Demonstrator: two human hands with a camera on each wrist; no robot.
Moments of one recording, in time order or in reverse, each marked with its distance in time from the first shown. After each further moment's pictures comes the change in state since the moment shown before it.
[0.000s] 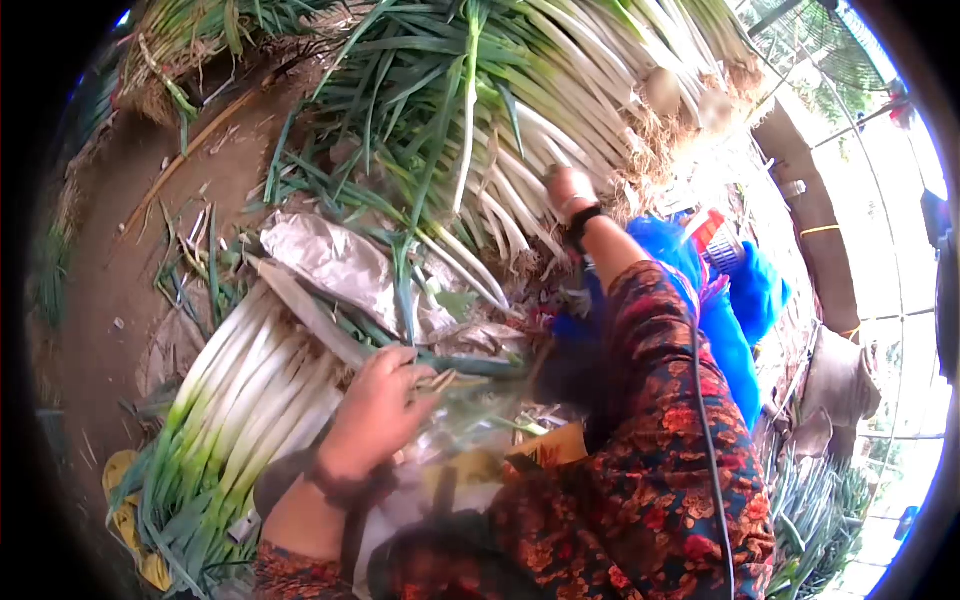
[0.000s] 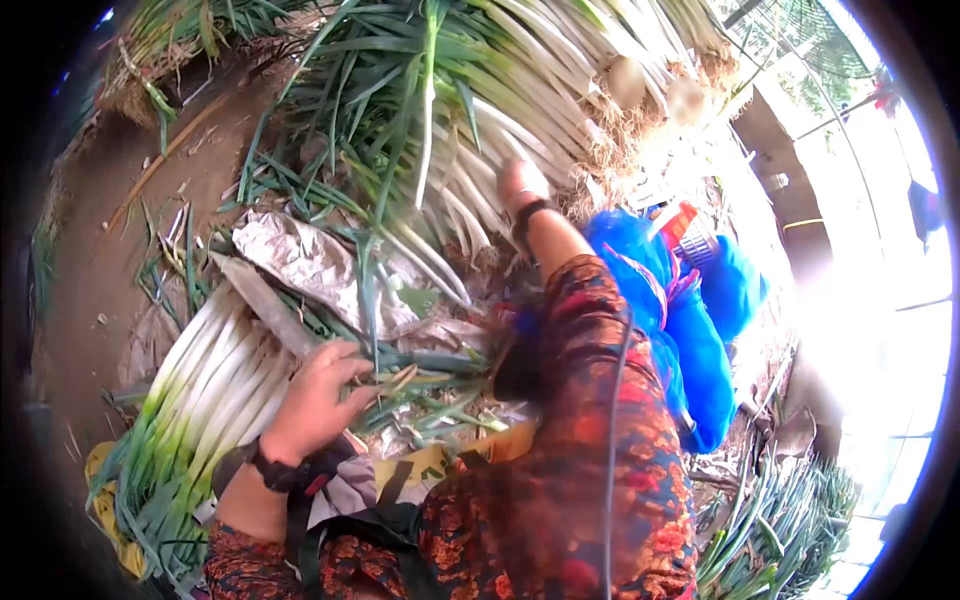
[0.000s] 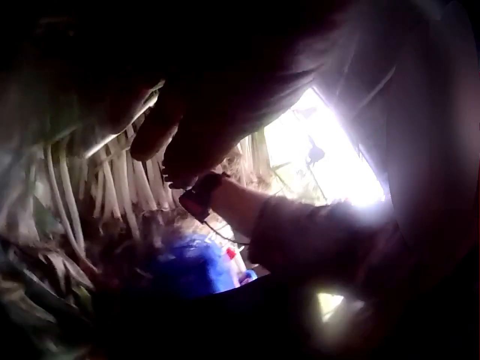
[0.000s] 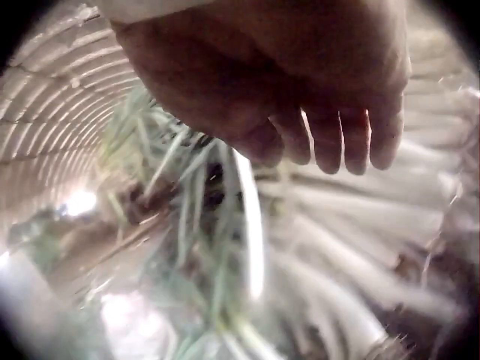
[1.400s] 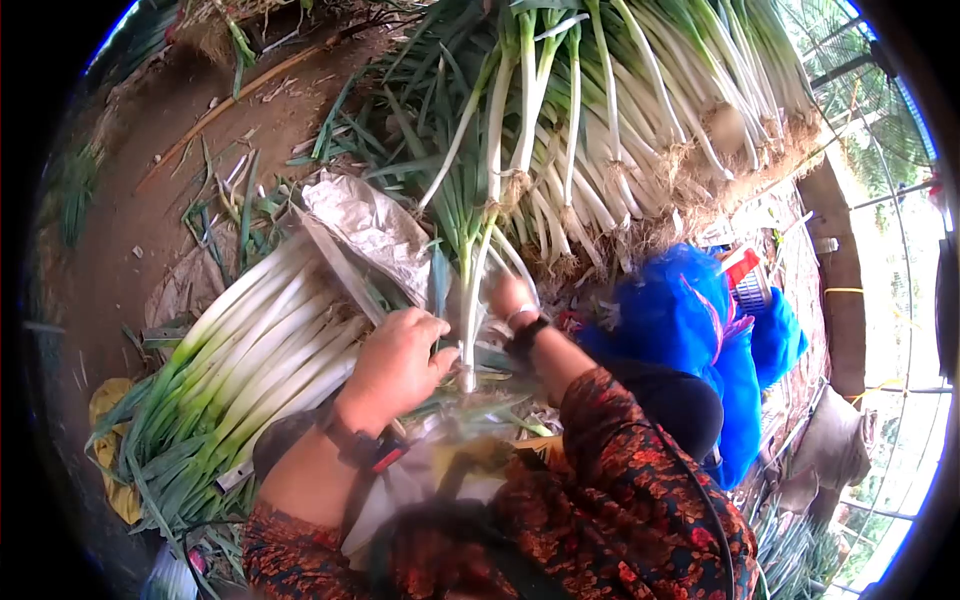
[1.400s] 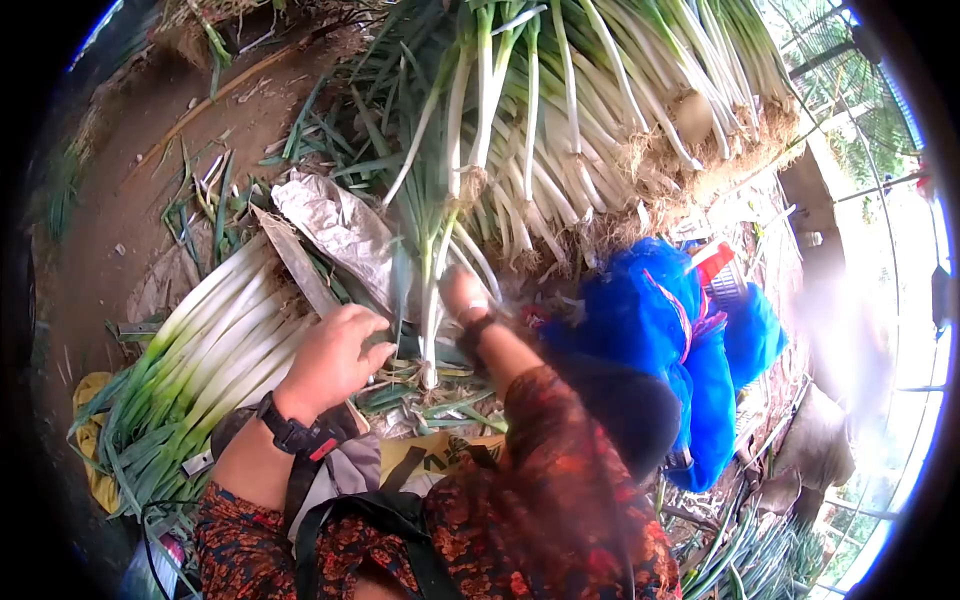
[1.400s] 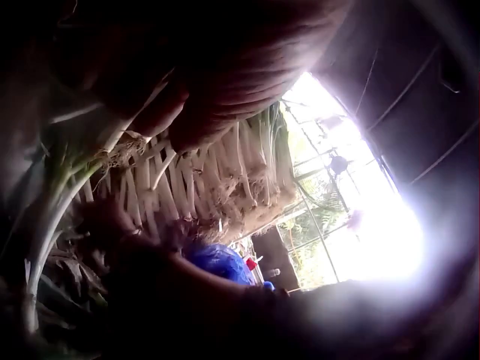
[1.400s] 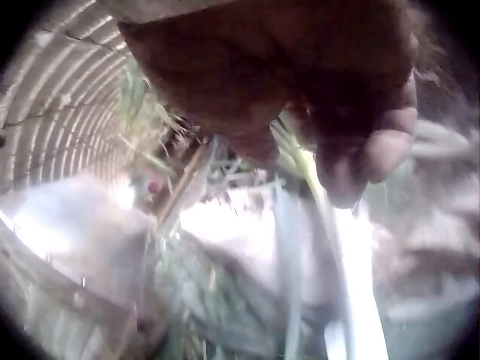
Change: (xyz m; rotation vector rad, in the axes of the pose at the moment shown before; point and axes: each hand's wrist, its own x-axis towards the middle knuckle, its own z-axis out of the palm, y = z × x) left_hand 0.011 -0.012 -0.006 0.160 0.107 -0.026; right_hand -0.165 -0.208 0.061 0.679 -0.215 0.077
